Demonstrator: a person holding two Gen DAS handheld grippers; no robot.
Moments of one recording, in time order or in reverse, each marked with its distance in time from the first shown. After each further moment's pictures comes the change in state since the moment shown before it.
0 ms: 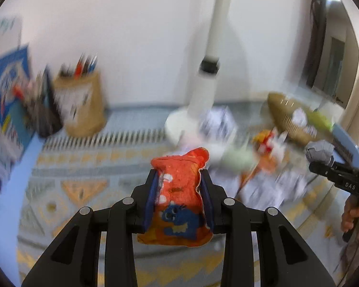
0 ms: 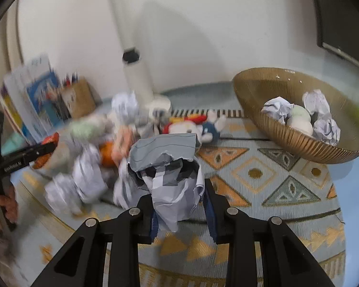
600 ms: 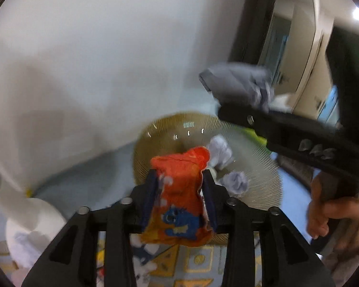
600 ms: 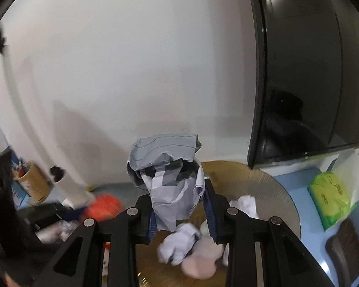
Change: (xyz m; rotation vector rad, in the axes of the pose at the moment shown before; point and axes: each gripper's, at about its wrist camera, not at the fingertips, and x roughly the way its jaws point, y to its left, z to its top) left arm 0.166 -0.245 0.126 0.191 0.130 -0.357; right arm -0.019 -0.120 0.178 0.069 -0.119 -0.211
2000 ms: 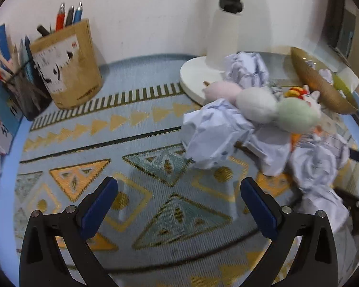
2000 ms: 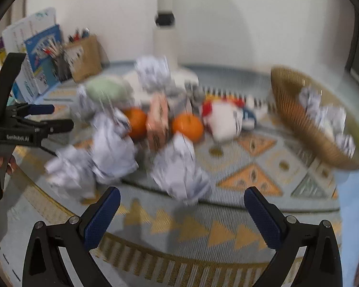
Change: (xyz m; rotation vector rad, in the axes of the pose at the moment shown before) left arm -0.108 0.189 -0.209 -0.192 0.140 0.387; right arm -0.014 0.192 -0.216 -0.270 0.279 0.061
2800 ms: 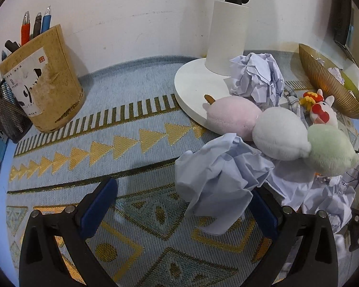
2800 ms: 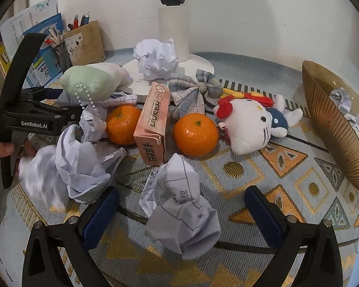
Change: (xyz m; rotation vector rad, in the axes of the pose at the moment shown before) left arm 0.037 -0.012 0.034 0.048 0.005 0.008; right arm 0.040 -0.014 0.018 -0.054 0.034 0.091
